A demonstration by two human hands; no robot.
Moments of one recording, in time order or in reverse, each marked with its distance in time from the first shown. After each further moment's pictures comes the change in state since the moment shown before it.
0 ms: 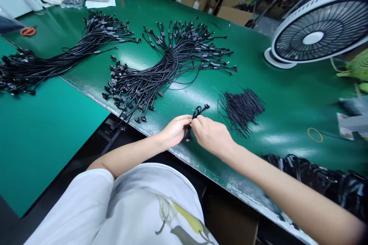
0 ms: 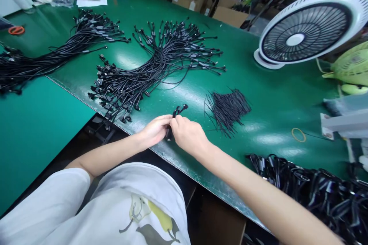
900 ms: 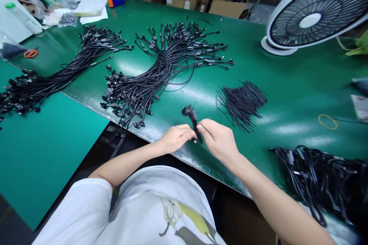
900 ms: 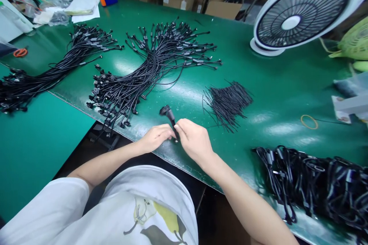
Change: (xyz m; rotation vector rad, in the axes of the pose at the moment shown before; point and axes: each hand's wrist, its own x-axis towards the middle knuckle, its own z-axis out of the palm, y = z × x) left_hand -0.021 0.005 -0.019 0.851 -0.321 0.308; right_hand -0.024 -0.004 -0.004 0.560 0.134 0.378
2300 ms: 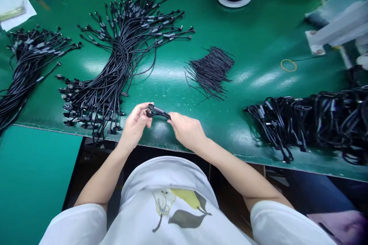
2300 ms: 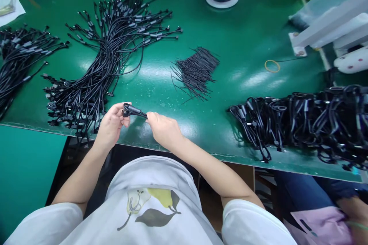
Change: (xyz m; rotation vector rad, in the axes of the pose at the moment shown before) left_hand 0.001 0.015 -0.028 -0.151 0.280 -0.015; right_hand -0.028 -0.004 0.033 -0.136 -0.055 0.200
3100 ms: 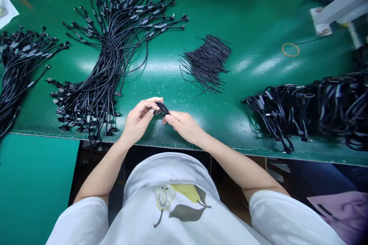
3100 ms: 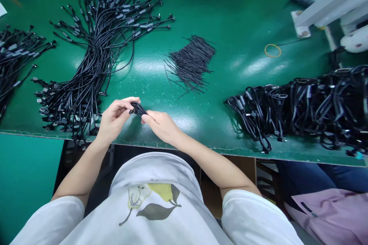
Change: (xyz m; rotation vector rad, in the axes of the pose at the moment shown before) left_hand 0.017 0.006 0.018 0.179 -0.213 0.156; right_hand 0.007 0.012 -0.012 0.827 -0.194 0.263
